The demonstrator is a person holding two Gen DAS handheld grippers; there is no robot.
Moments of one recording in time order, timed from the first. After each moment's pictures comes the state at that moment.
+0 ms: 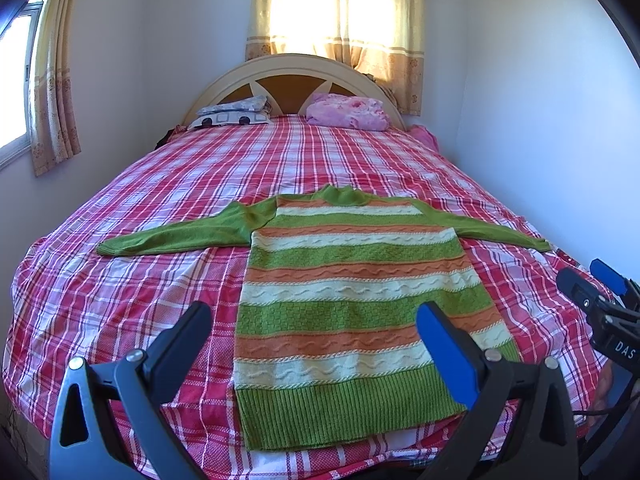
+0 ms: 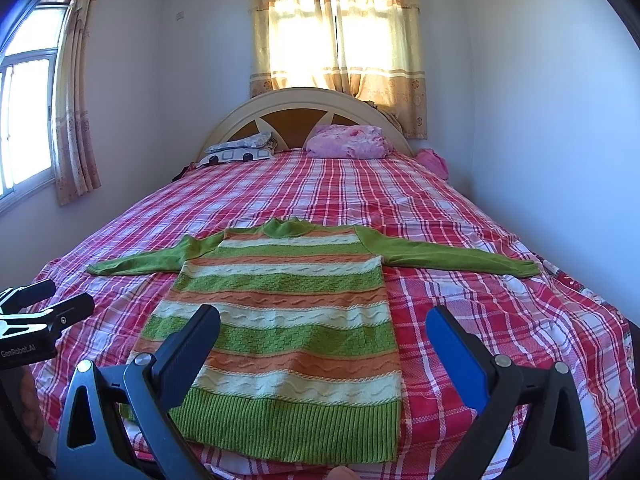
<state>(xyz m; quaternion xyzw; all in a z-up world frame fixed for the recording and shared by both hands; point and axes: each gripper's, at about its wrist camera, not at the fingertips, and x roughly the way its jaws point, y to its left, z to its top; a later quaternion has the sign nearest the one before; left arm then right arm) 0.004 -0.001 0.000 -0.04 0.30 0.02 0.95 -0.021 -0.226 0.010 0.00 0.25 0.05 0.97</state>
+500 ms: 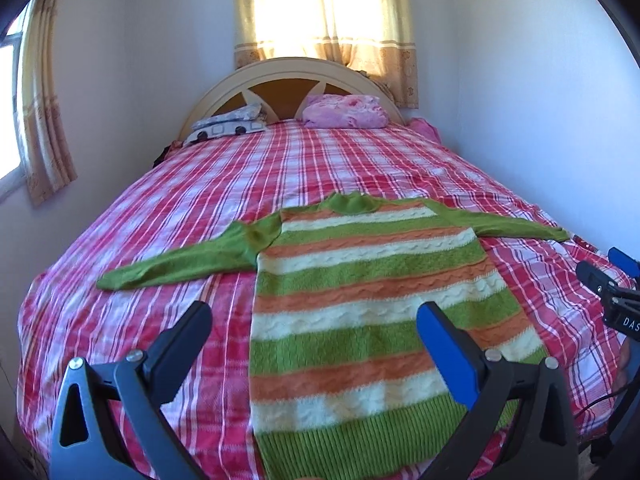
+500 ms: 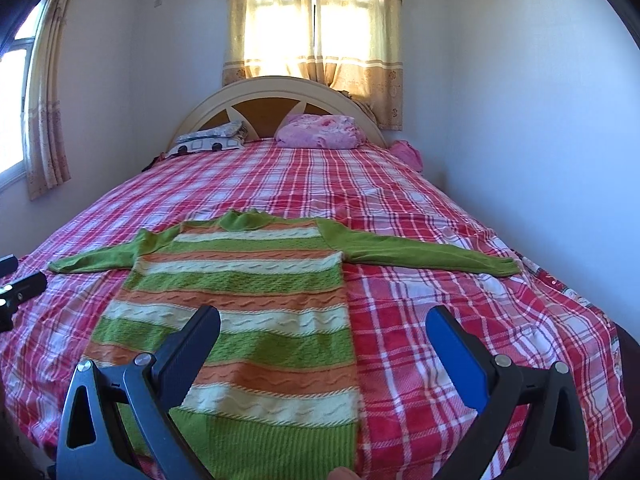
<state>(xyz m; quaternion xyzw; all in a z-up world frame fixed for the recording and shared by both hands) 0.054 0.001 0.000 0.02 0.29 0.02 0.96 0.028 -0.258 -0.008 -0.02 0.26 0.00 0.96</state>
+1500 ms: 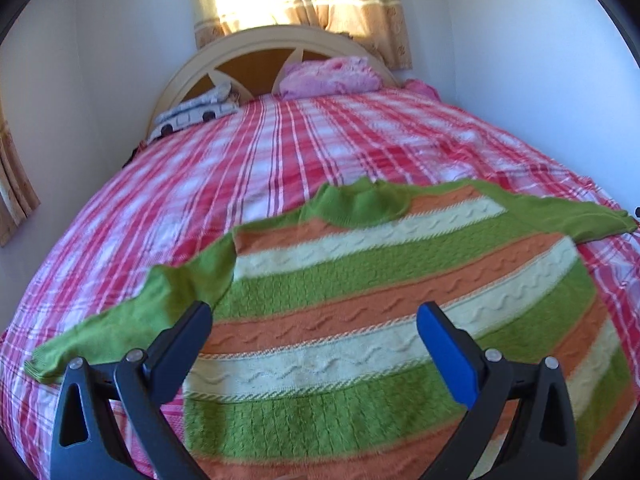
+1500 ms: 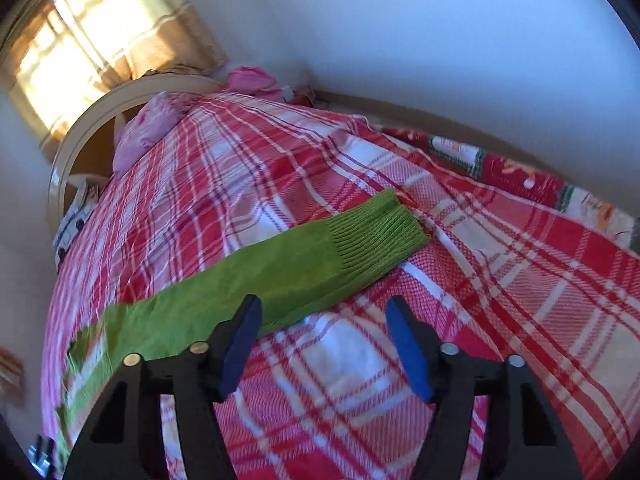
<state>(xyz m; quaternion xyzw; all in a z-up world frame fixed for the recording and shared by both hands) 0.276 -0.008 -0.092 0.07 0.34 0.01 0.94 0.247 -0.601 -0.106 0.28 0.39 -0.17 0.86</state>
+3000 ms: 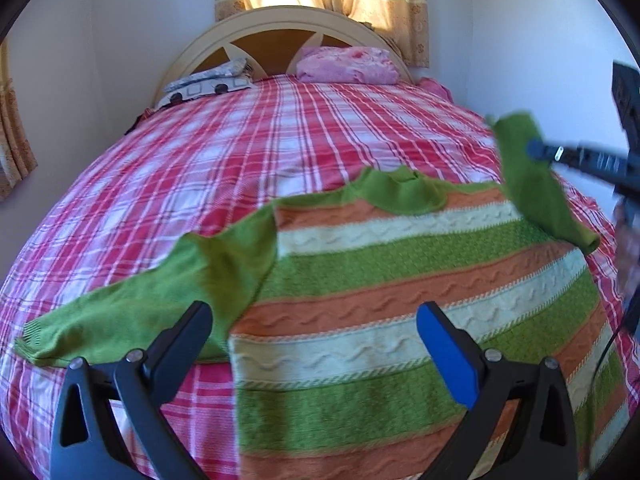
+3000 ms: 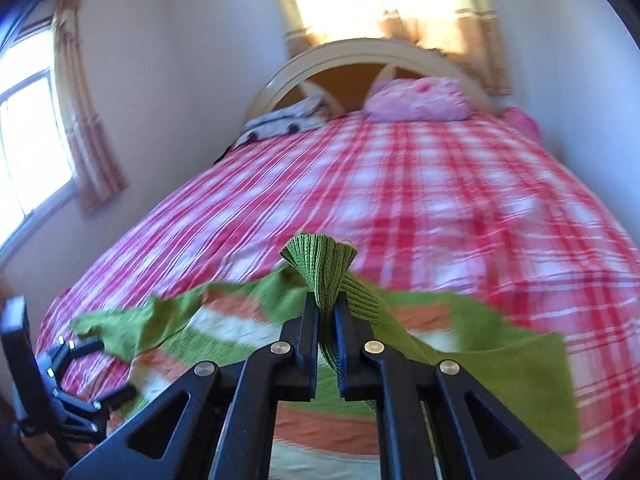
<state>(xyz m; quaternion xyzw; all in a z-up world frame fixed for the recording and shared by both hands) 0.279 0.058 -0.083 0.02 0.36 0.01 0.93 0.364 -0.192 -0.052 0.04 0.32 0.20 0.93</state>
